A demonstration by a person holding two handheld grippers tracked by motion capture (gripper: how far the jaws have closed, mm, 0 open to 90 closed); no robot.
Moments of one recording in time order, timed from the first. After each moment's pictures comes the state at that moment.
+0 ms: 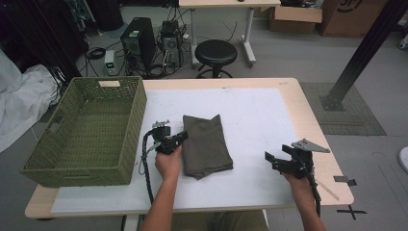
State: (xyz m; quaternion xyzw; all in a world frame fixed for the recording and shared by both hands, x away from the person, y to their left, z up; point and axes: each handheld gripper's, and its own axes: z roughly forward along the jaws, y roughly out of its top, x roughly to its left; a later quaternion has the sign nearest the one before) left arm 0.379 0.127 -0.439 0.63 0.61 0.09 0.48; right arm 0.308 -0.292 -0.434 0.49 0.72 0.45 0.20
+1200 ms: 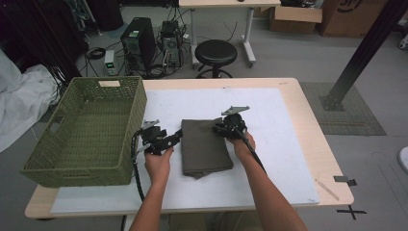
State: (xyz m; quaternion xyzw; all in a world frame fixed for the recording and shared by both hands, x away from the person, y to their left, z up) left arm 0.363 0.147 -0.423 0.63 0.60 0.16 0.47; right arm 0.446 -0.132 -0.442 0.37 0.82 0.42 0.13
